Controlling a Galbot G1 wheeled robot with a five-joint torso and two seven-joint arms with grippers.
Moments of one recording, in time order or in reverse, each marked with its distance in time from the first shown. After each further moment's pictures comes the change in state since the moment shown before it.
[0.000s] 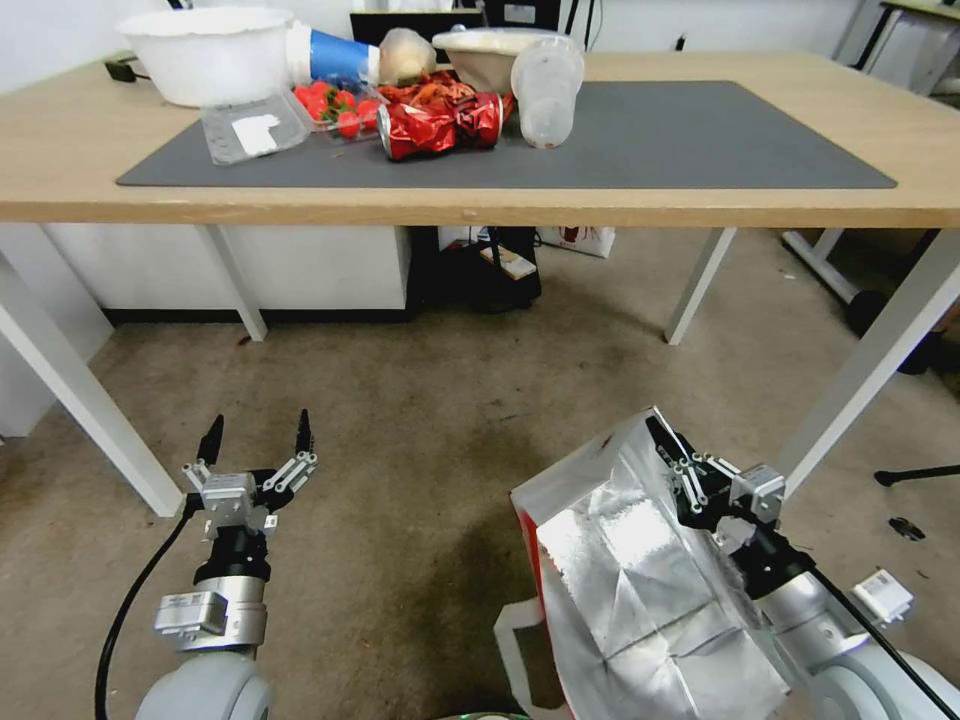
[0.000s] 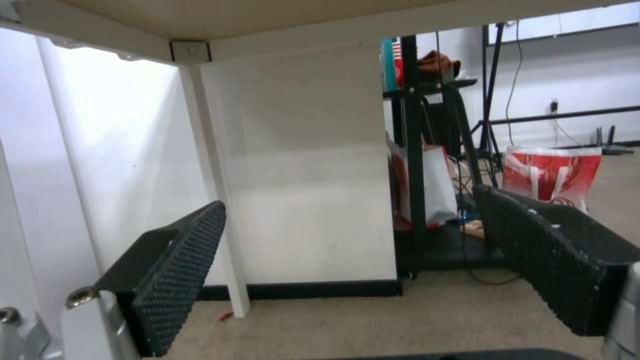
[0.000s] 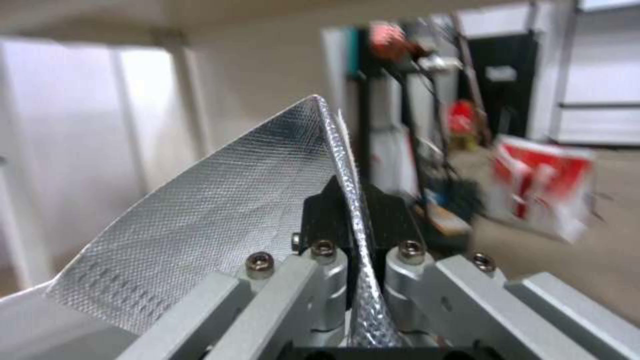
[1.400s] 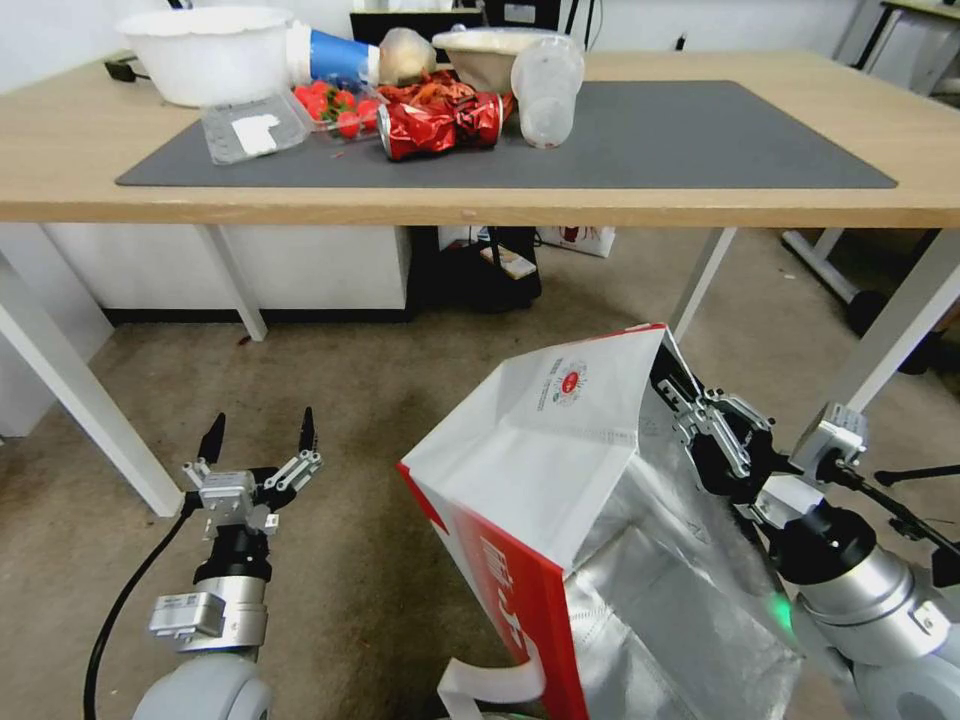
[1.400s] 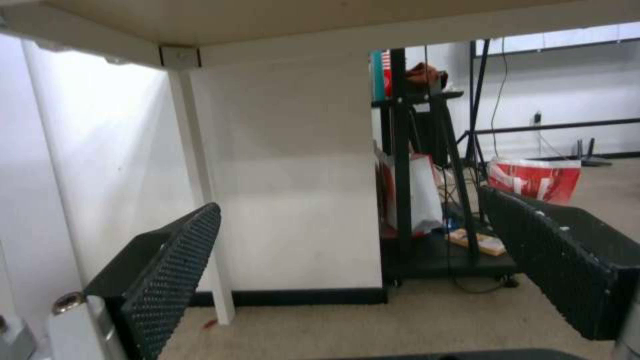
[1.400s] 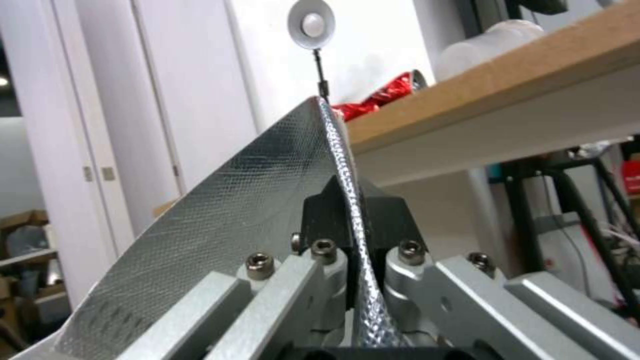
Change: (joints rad) left arm 0.005 -0.002 -0.006 -0.025 -0.030 0.002 0.036; right arm 0.028 -0.145 0.006 0.263 0.473 -0.116 0.002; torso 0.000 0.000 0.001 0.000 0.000
